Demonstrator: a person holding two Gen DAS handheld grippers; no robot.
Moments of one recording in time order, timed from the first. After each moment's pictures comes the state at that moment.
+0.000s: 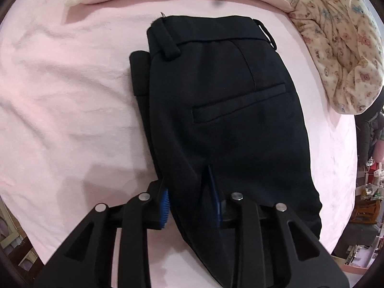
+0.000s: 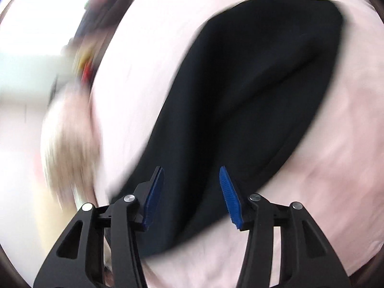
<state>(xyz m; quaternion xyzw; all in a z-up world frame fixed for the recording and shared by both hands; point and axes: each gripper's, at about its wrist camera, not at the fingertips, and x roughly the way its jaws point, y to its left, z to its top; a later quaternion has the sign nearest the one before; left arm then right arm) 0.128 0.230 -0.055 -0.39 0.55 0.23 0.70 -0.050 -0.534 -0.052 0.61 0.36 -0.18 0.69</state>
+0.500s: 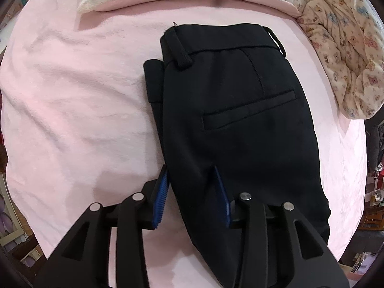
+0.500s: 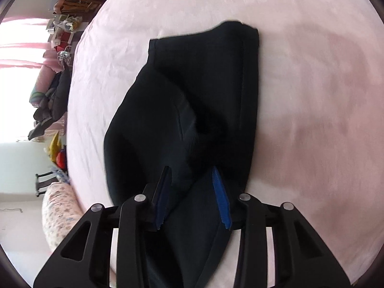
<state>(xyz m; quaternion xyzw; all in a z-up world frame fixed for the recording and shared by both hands) 0.124 0.230 -0.051 -0.37 0.54 0.27 0.70 -0.074 -0.593 -0.095 0.64 0.33 -0.32 0.62</state>
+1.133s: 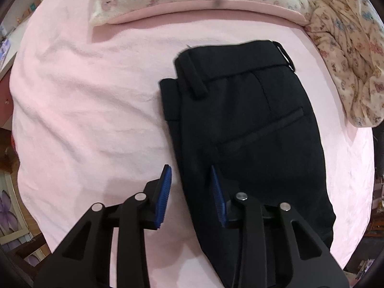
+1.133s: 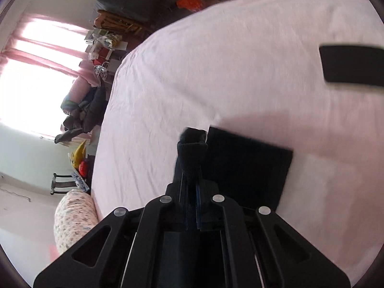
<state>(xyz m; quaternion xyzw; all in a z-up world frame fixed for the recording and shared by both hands) 0.127 0.234 -0.046 -0.35 0.54 0.31 0.70 -0.084 -0.650 -0.016 0.58 0.25 -0.30 0.71</state>
